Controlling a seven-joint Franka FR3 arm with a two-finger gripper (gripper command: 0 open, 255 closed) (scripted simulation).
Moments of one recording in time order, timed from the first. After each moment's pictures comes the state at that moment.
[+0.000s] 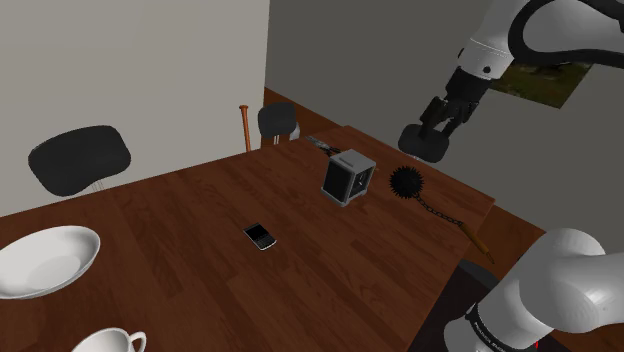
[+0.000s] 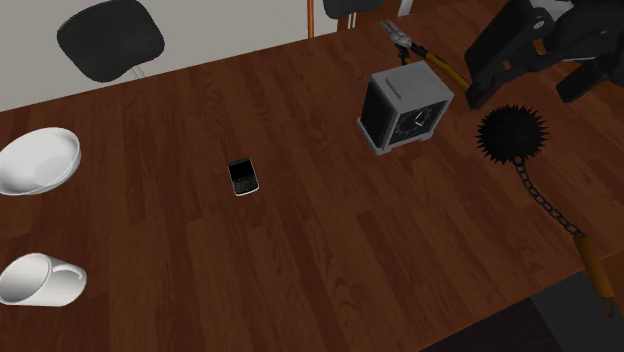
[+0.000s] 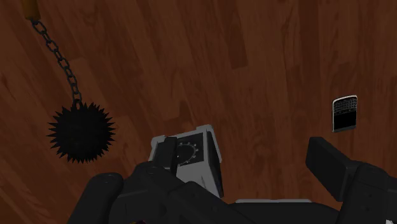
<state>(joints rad) 0.02 -0.78 -0.05 -2.34 -0.07 1.70 0.17</state>
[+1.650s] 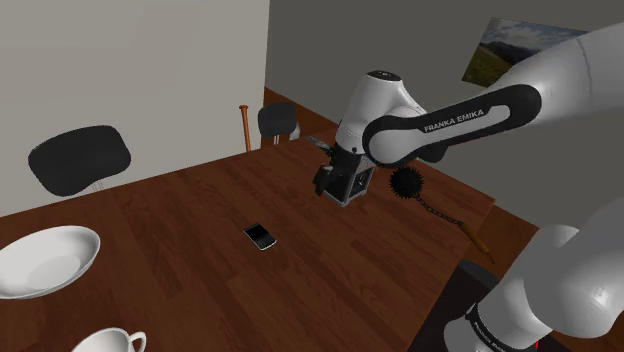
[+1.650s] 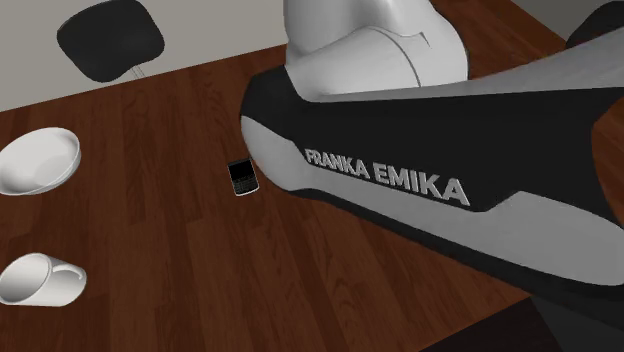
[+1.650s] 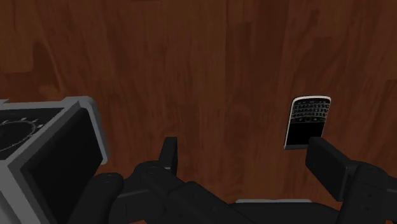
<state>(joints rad) 0.16 -0.19 0.14 -2.42 -0.03 2.41 0.26</state>
